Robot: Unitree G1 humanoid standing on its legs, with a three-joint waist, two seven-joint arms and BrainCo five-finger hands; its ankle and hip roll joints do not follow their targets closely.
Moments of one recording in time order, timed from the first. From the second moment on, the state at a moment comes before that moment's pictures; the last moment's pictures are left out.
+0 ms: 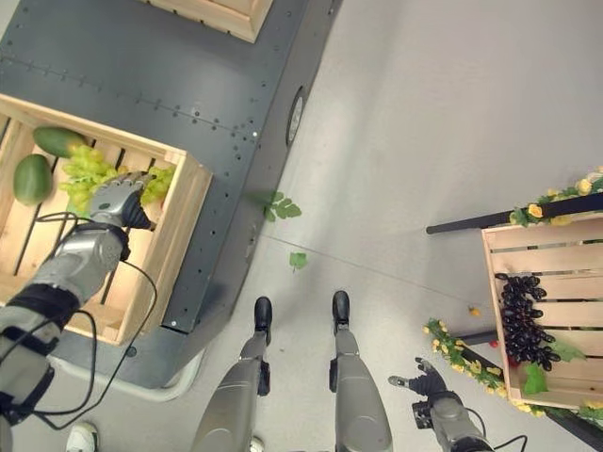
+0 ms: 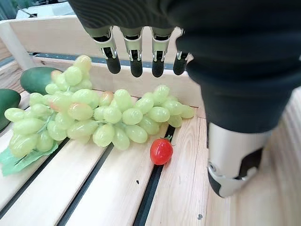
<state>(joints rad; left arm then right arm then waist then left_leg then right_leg) -0.83 0.88 -0.66 0.81 0.49 0.07 0.25 -0.15 -0.37 0.25 1.10 0.23 -0.09 -0.07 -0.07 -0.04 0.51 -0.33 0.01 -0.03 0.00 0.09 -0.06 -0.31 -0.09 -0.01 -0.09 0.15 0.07</state>
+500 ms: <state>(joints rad) -0.99 0.88 -0.68 0.89 0.44 0.07 0.28 -0.15 -0.37 0.25 1.10 0.26 -0.10 -0.07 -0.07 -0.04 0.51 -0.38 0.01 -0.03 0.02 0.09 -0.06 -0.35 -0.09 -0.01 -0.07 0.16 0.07</state>
